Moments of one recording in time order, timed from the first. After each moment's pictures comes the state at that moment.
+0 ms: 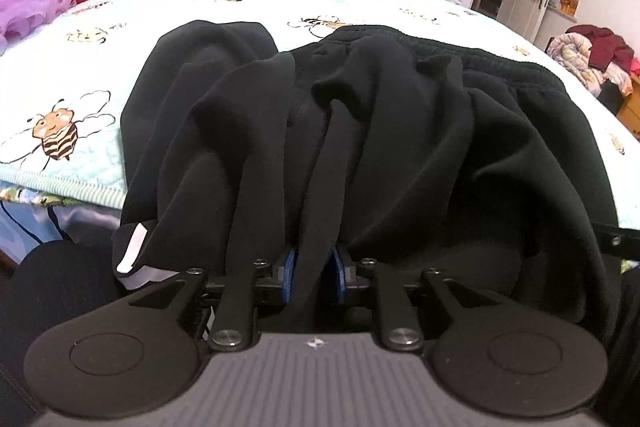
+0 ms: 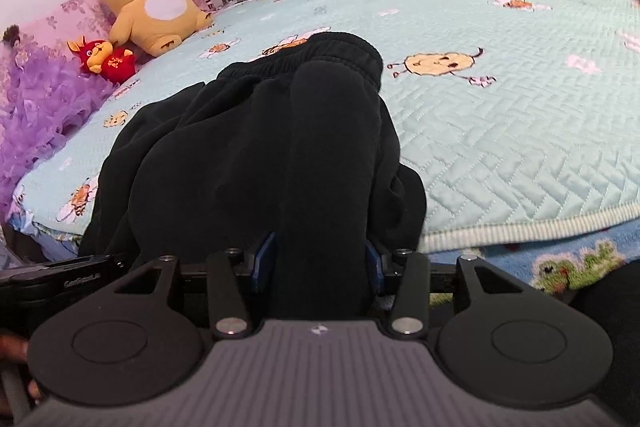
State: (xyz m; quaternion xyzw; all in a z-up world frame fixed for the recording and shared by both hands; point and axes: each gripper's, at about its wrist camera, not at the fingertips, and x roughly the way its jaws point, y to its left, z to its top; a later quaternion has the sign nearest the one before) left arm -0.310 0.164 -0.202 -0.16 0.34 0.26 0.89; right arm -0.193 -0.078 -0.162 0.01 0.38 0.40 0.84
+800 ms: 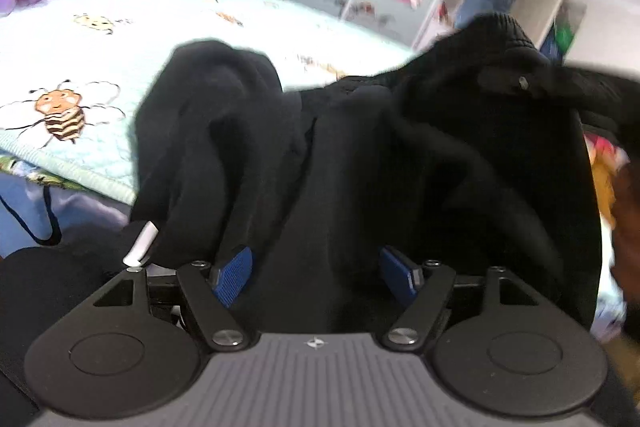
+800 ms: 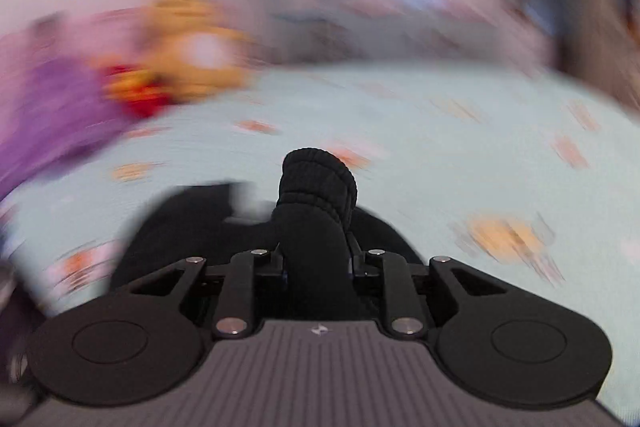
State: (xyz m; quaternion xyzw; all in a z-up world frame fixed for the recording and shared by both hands) left arm -0.367 0.182 -0.192 -0.27 0.22 0.22 0.91; right arm -0.228 0.043 -0.092 -0.09 0.18 0.51 0.84
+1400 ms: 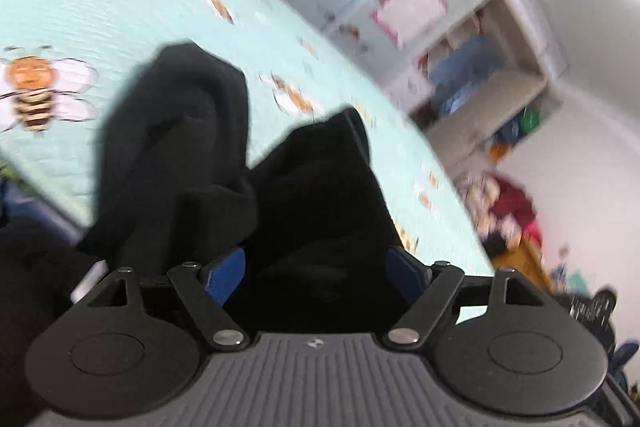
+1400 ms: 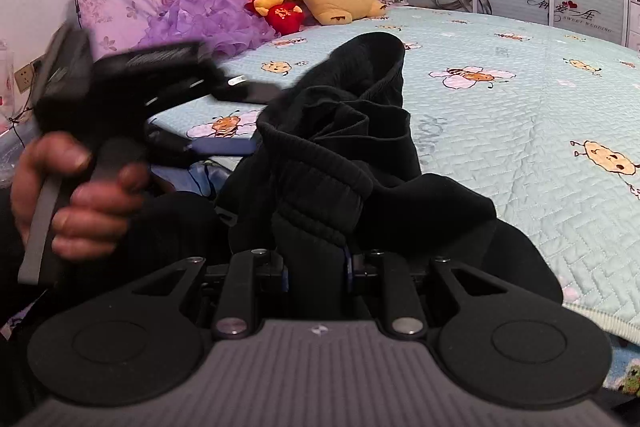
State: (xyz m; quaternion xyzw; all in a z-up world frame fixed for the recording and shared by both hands) left arm -0.344 0.227 -0.152 -0.41 0.19 0.14 0.88; right arm -0.284 -0.015 -0.149 -0.11 0.28 0.60 0.74
